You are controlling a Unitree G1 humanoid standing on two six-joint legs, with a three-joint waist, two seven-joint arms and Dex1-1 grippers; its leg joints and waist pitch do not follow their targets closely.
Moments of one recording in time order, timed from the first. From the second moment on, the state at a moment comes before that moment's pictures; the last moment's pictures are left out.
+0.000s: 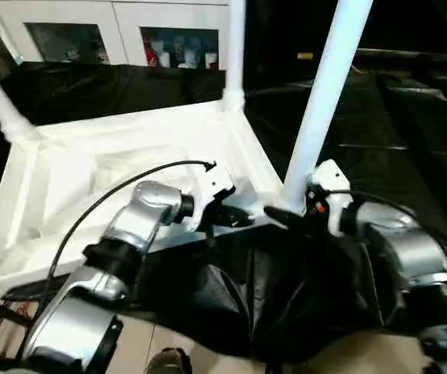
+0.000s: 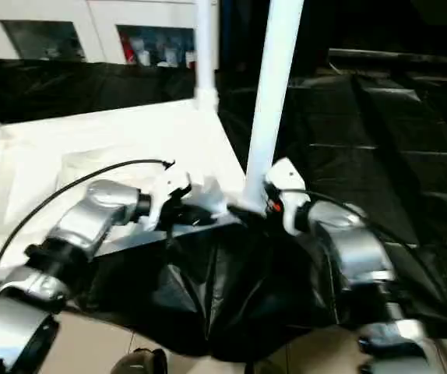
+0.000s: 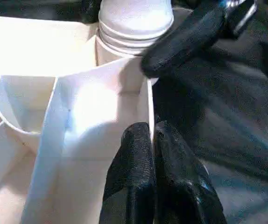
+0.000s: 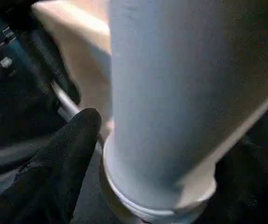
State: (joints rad) left arm -0.71 0.24 -0.27 0.63 -0.01 0.21 -1.23; right arm -0.43 -0.48 0.13 0.26 0.14 0.33 0.98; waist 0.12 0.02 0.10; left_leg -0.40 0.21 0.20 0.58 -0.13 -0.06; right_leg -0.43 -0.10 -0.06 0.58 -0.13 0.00
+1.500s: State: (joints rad) left arm -0.80 0.13 -0.23 0.78 0.03 0.22 -0.96; right arm -0.54 -0.22 0.02 0.44 0.08 0.33 0.53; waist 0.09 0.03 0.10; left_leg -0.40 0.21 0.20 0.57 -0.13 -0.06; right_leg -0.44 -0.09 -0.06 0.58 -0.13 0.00
